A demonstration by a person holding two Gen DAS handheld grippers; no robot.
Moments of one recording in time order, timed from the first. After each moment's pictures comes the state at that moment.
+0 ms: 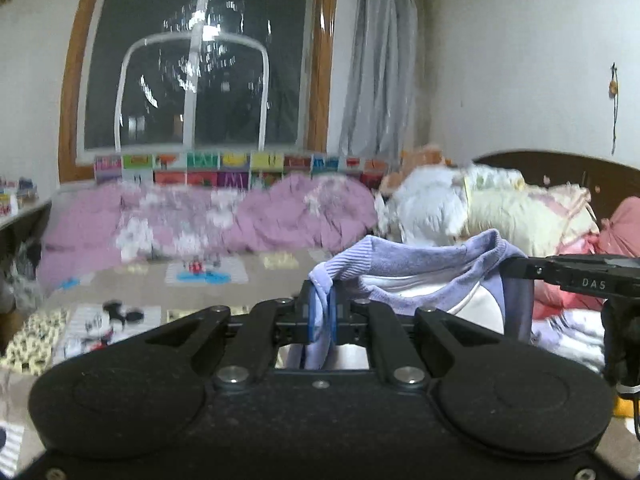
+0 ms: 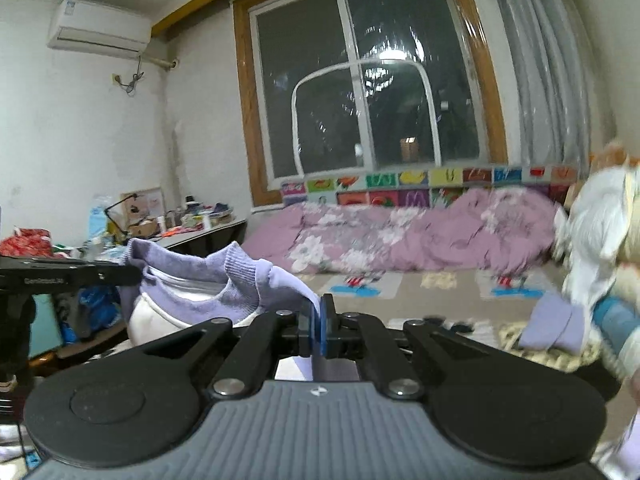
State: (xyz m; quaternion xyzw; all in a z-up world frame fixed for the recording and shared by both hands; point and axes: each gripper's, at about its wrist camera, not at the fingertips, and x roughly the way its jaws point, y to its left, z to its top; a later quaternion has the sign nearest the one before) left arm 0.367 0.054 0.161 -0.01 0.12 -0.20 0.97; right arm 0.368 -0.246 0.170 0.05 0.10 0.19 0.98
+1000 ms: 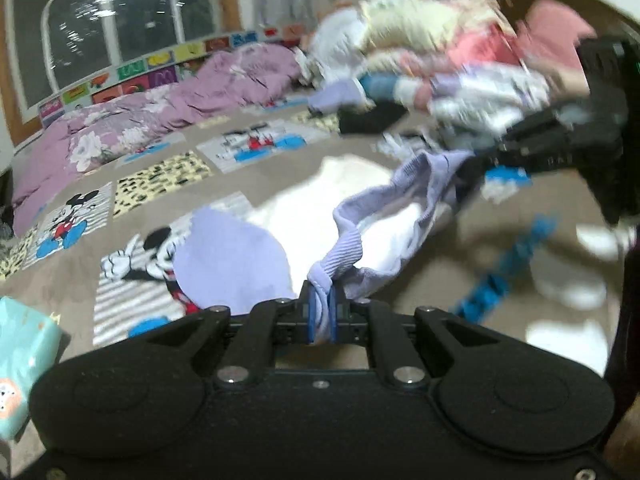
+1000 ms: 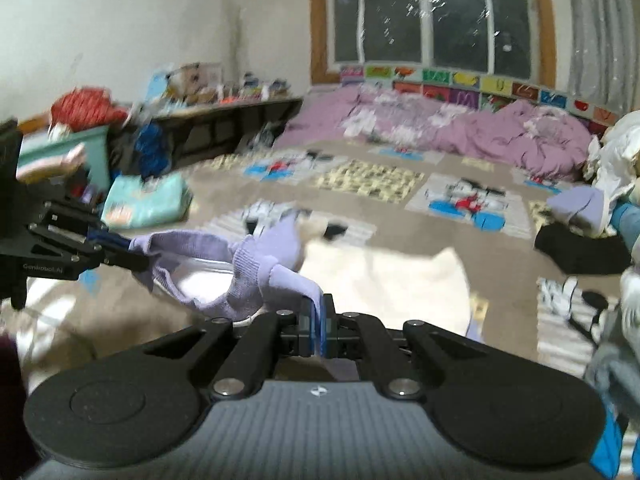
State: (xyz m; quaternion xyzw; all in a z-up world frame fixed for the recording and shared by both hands) left arm 0.157 0.017 -0.056 0.17 0.26 -0.26 0.91; right arm 0.174 -0.245 -0.023 -0.05 0.24 0.27 0.93
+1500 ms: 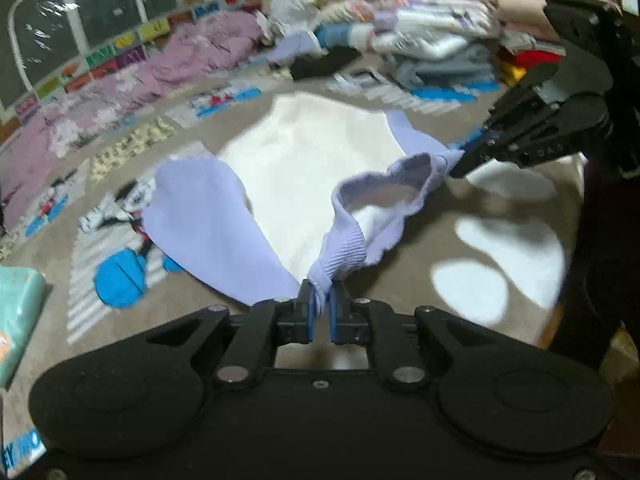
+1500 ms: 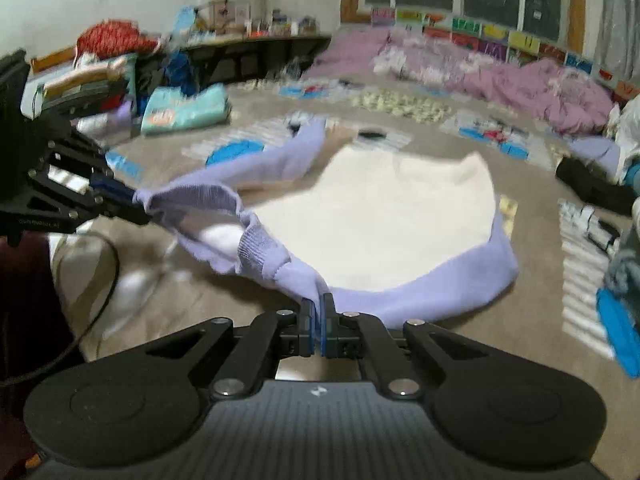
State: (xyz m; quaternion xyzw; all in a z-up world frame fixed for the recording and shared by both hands) left arm 0.078 0.005 -0.099 0.22 0.31 -0.28 0.88; right arm 0.089 -0.230 -0.074 -0.09 0.32 0.29 0.90
